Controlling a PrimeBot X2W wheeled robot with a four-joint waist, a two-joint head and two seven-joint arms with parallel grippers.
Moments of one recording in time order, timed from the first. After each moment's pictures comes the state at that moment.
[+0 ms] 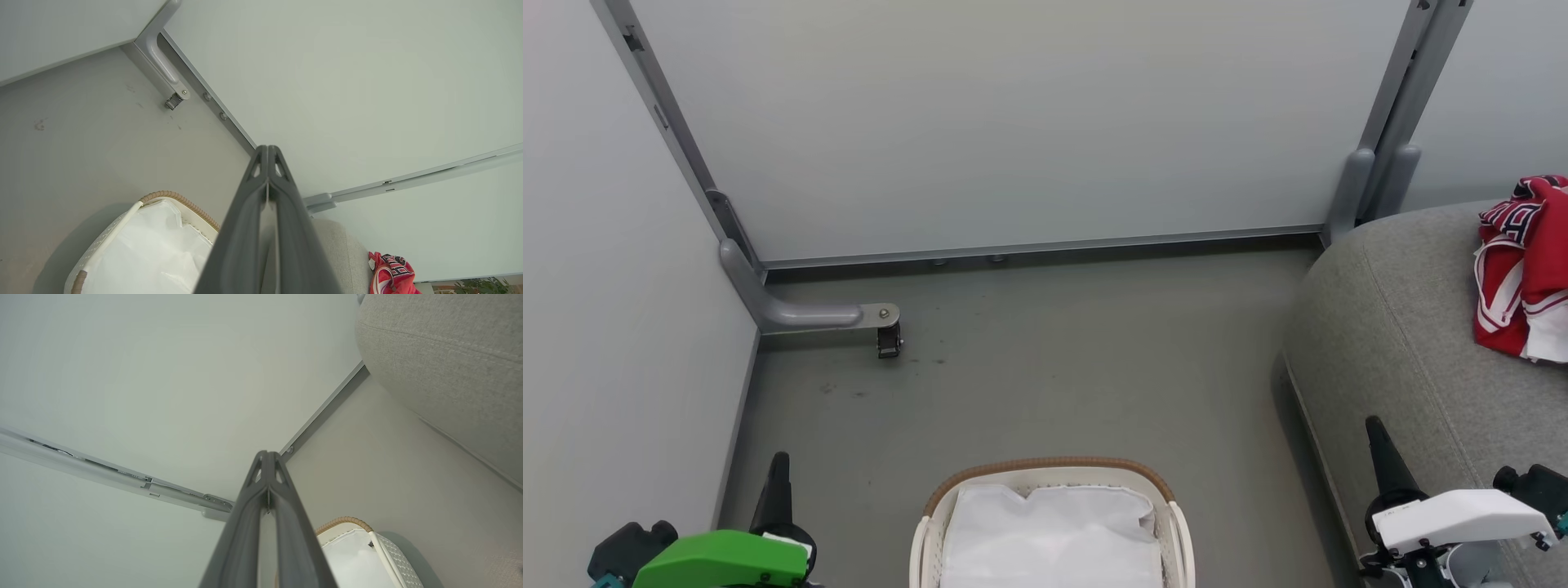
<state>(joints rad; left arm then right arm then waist) 0.01 0.08 -0.03 0.26 -1.15 -0.06 -0.03 -0.02 -0.04 -0.07 0.26 1.04 0.13 -0.03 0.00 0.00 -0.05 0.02</state>
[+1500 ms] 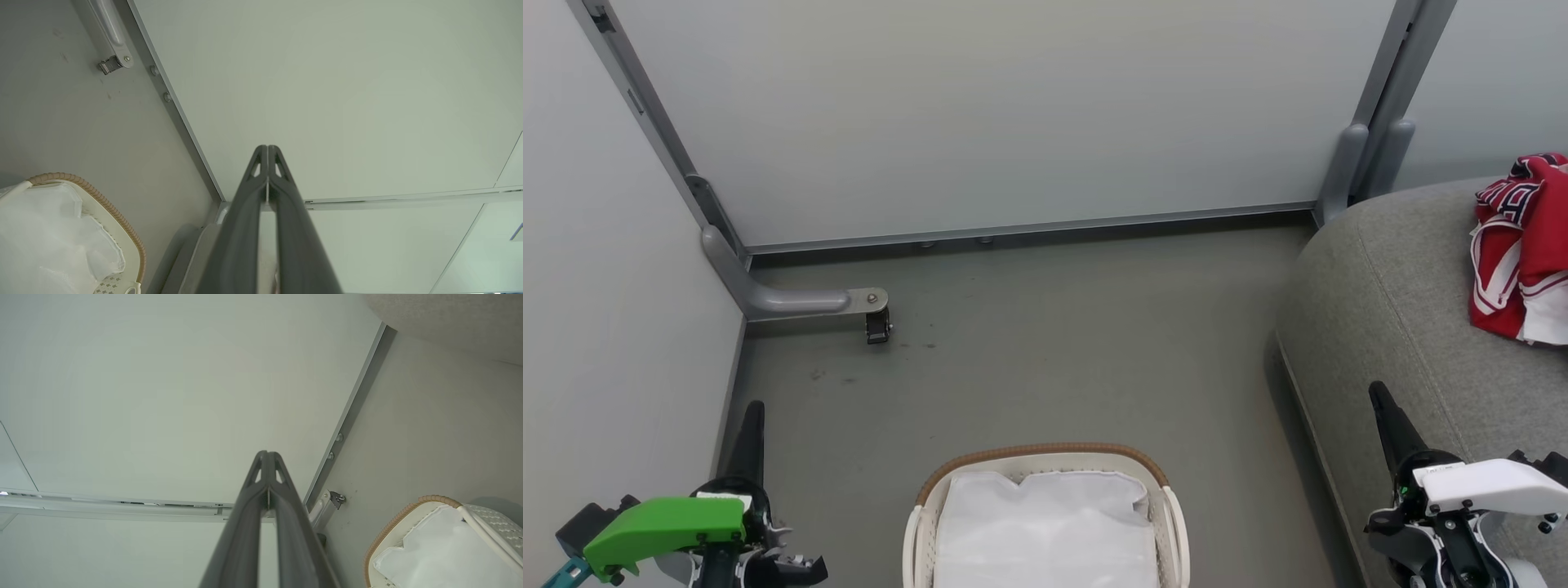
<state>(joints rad) -0.07 0.06 0.07 0.25 -1.48 -0.11 0.07 -0.08 -0.05 -0.10 0.25 1.45 0.13 0.07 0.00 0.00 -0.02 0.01</state>
